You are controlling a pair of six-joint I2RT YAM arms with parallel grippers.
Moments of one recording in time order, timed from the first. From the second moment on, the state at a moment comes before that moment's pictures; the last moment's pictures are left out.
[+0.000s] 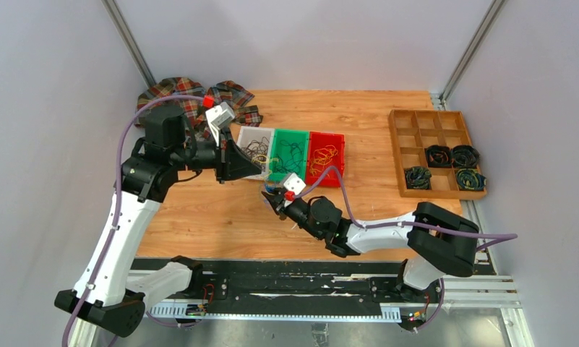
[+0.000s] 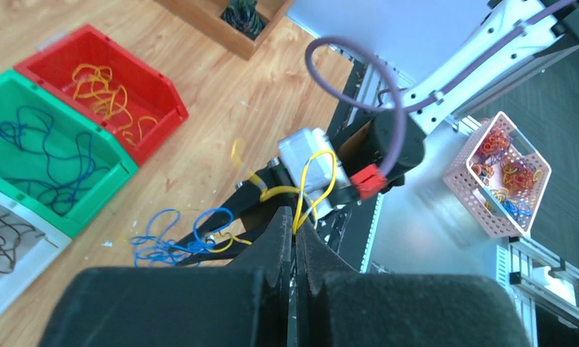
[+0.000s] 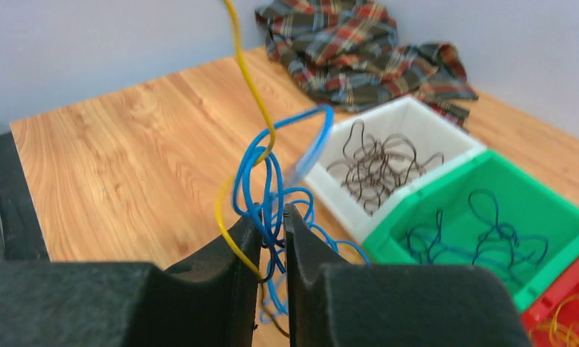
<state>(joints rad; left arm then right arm) -0.32 1.03 1.34 -0.75 0.96 -0.07 1.18 1.55 0.65 1.01 0.27 -0.10</state>
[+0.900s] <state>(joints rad) -0.32 1.17 1.97 -0.71 0.68 -0.08 1.20 1.52 0.25 1.04 0.28 0.17</state>
